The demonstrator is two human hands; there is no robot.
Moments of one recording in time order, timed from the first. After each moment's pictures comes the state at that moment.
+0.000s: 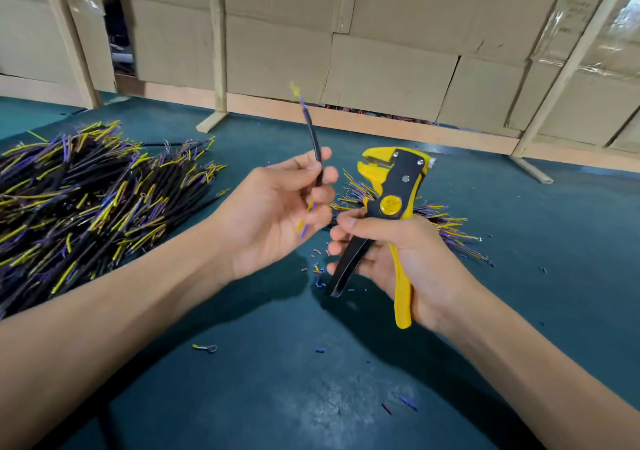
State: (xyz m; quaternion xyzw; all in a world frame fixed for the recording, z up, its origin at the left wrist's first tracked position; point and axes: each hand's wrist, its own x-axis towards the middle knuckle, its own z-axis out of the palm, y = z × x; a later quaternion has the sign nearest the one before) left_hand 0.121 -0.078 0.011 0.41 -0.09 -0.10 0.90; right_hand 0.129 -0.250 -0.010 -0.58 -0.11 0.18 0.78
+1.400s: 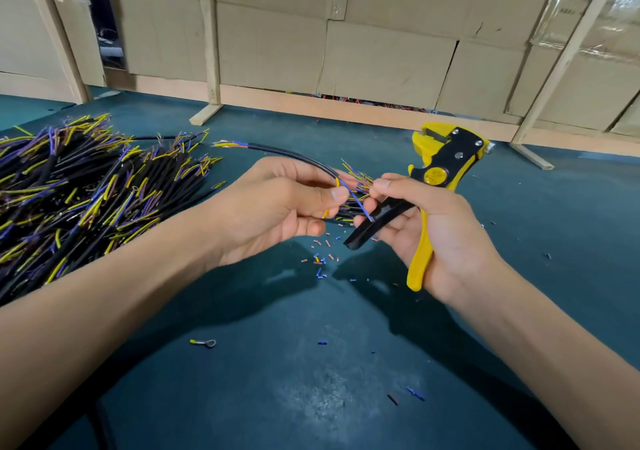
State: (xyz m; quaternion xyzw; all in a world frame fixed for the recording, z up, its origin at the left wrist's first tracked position) left_hand 0.123 -0.074 0.004 0.63 -0.13 -0.07 0.76; right_hand 0.144 -0.262 -0.004 -0.52 -0.06 0.08 0.85
